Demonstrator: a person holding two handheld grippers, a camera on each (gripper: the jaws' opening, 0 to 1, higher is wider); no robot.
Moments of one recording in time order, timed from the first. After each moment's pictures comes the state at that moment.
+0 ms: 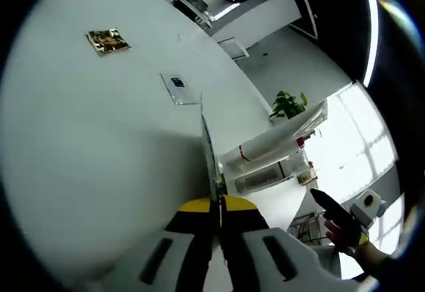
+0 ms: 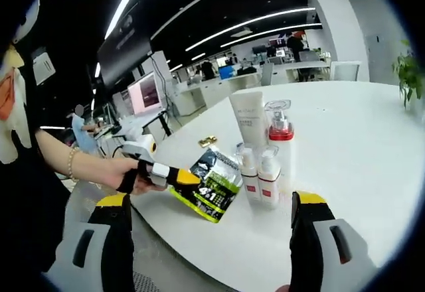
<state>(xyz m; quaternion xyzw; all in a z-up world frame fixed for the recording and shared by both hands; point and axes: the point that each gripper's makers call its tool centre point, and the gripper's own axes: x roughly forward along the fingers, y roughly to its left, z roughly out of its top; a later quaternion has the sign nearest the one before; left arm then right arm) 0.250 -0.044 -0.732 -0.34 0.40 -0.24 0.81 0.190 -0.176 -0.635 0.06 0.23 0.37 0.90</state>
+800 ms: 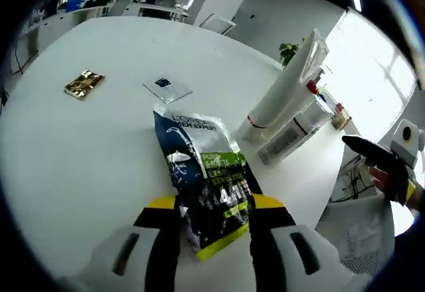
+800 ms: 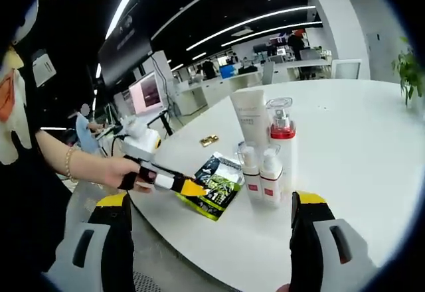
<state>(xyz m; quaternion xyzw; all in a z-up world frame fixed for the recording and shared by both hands) 0.250 -0.038 -0.754 -0.09 0.43 -0.25 0.86 0.189 -0.175 -0.637 0.06 0.24 0.37 0.90</state>
